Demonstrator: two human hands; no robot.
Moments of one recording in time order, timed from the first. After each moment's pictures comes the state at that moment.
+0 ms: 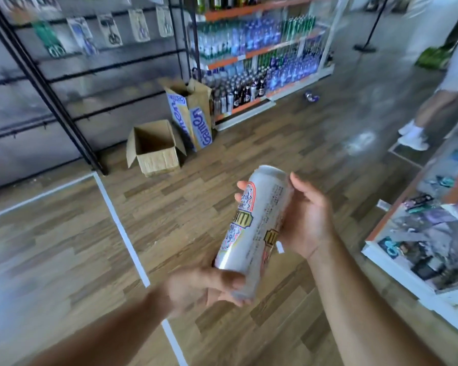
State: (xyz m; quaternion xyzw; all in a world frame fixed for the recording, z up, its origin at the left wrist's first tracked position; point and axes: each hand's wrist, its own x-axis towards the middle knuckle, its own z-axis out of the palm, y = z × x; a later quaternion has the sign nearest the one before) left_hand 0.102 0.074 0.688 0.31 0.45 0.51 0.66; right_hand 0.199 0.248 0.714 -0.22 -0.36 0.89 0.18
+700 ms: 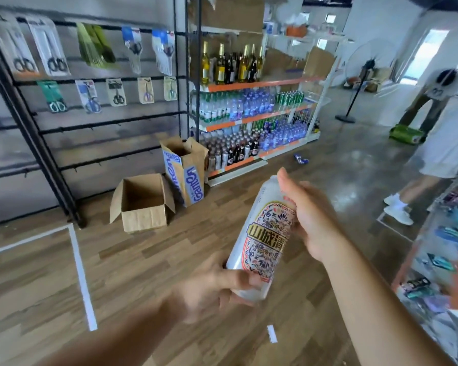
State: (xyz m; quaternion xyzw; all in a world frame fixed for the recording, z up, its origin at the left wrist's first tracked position) left_hand -0.042 0.232 0.754 0.32 0.48 0.59 0.56; right_hand 0.044 0.394 0.827 -0.35 -0.63 0.64 0.28
